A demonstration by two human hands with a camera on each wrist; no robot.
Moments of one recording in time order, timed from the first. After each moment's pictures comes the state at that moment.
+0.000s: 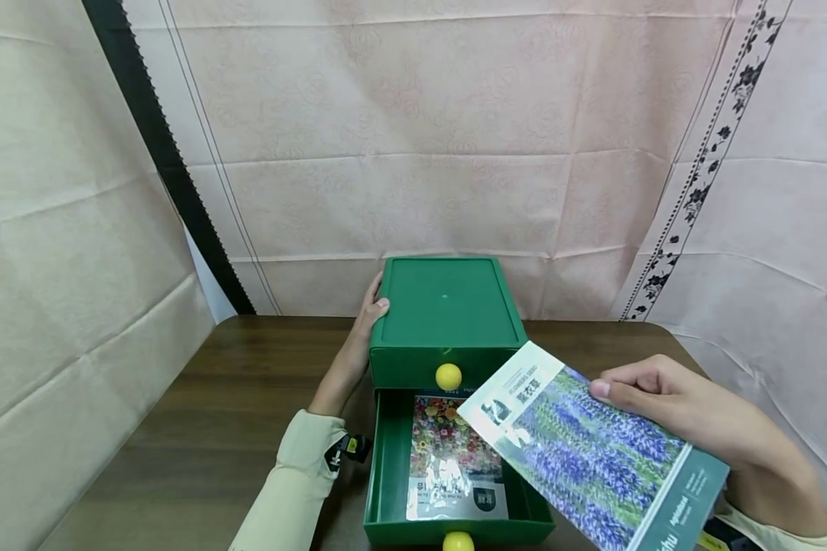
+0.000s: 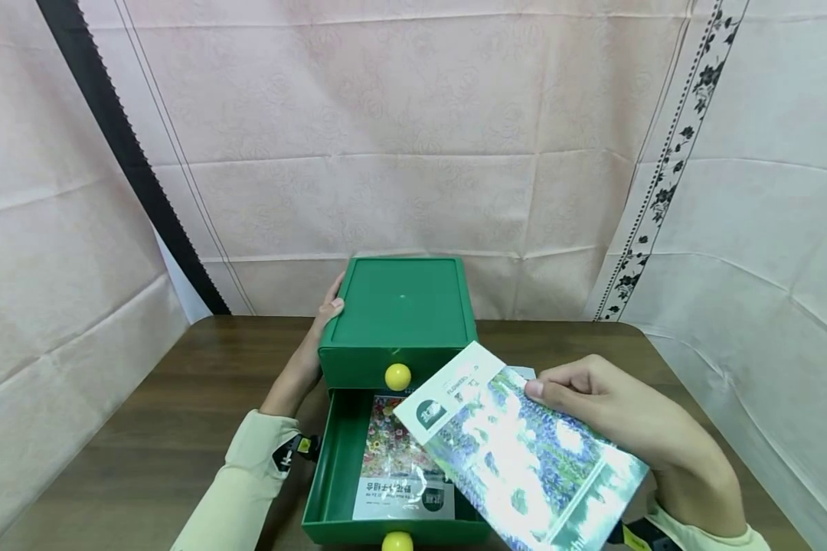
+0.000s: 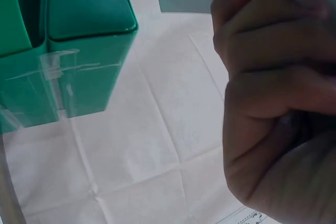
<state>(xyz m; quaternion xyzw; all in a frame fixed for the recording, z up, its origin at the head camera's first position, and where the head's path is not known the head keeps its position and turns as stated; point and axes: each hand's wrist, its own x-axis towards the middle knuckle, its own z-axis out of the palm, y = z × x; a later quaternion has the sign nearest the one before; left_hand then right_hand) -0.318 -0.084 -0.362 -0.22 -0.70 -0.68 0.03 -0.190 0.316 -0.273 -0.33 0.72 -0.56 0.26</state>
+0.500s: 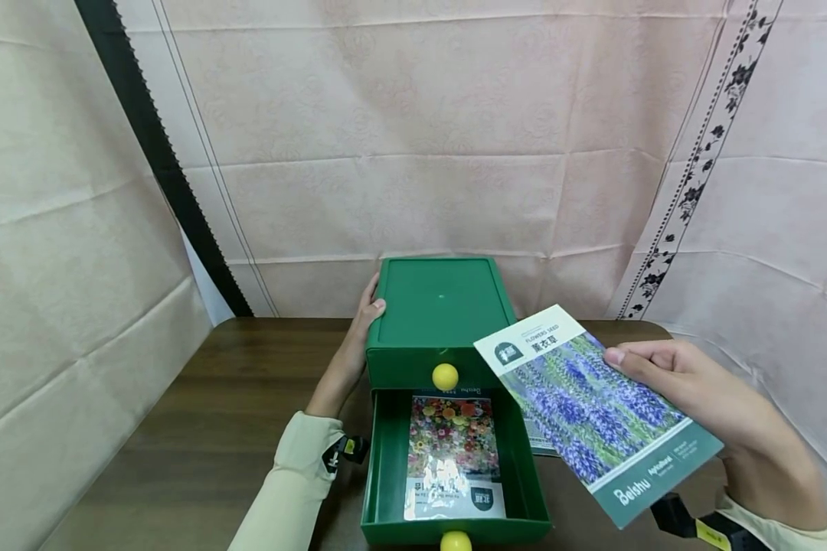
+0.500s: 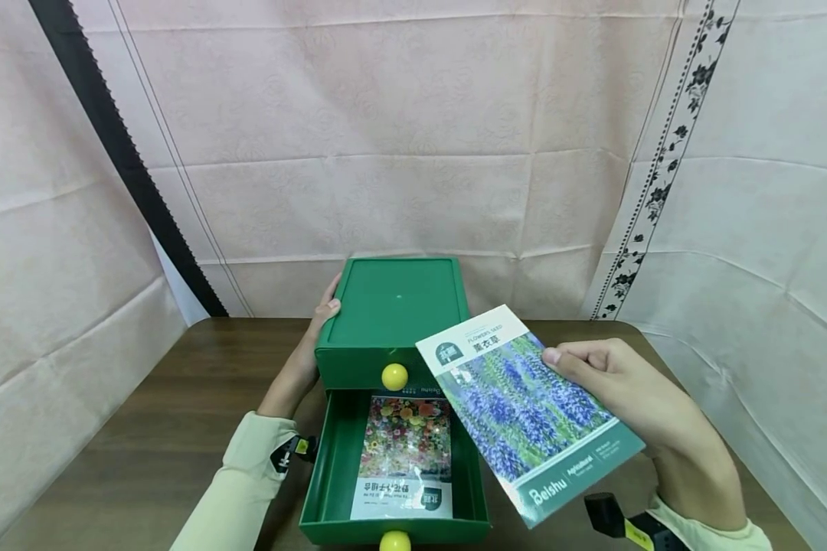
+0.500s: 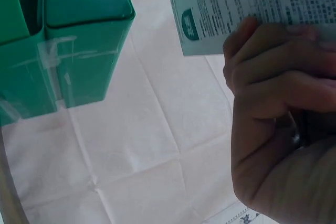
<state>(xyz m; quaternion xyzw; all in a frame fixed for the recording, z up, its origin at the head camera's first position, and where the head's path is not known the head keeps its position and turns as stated) -0.316 -0.084 -0.362 -0.21 -0.71 -0.67 0.03 -0.192 0.331 -0.268 -0.23 0.79 -0.55 0.18</state>
